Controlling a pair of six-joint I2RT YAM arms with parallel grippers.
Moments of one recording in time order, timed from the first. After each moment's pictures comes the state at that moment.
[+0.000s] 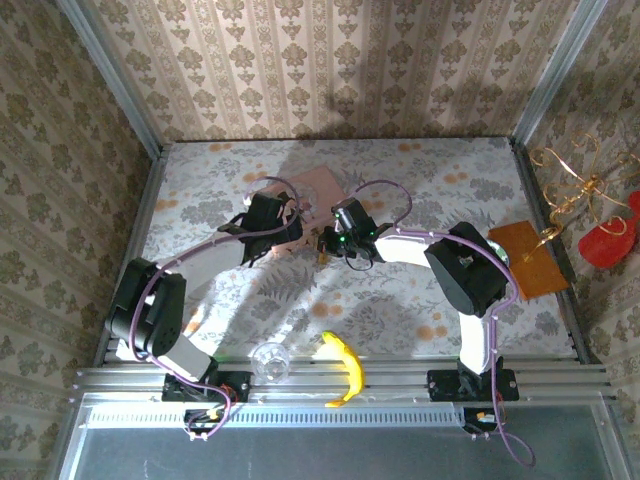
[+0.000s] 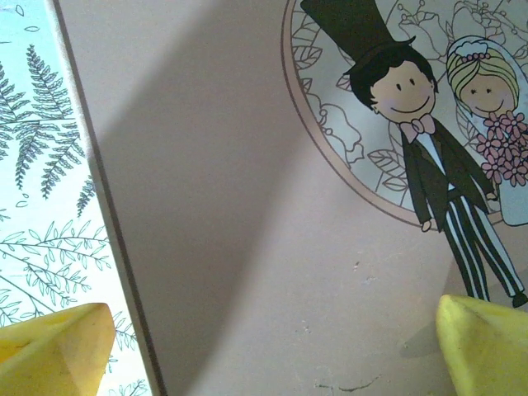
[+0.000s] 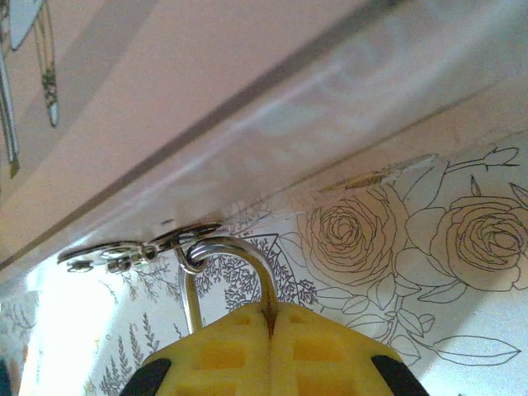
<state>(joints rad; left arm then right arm) -0.53 1.56 0.93 -0.23 -0.18 -0.59 0.61 1.96 1.15 0.01 -0.23 0.79</state>
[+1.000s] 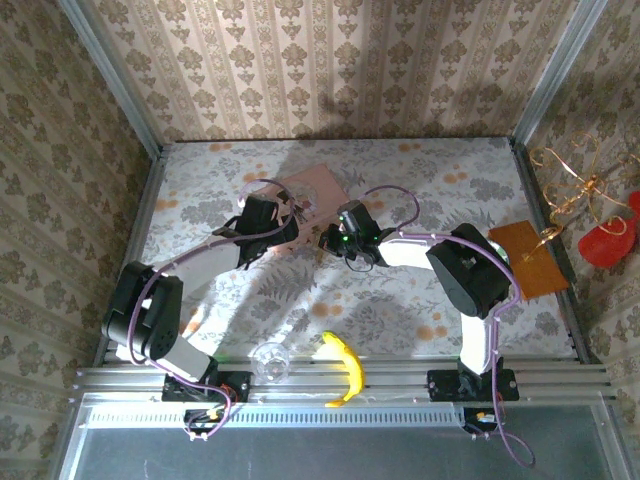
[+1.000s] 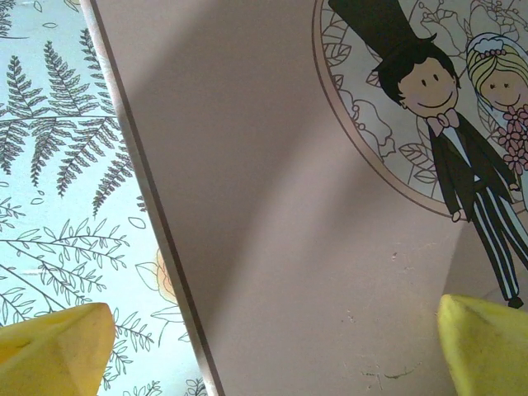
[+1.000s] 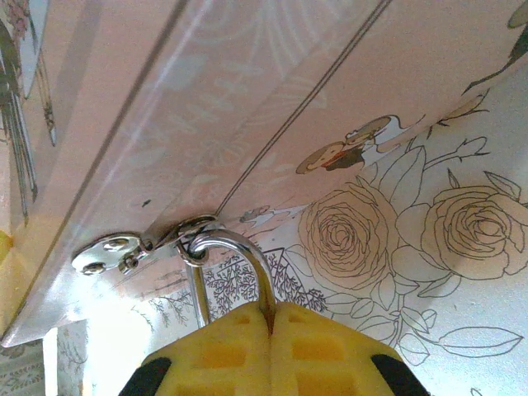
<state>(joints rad) -0.49 1.54 0.89 -0.19 -0.16 -0.59 0.61 1.93 1.08 0.12 -0.21 0.95</state>
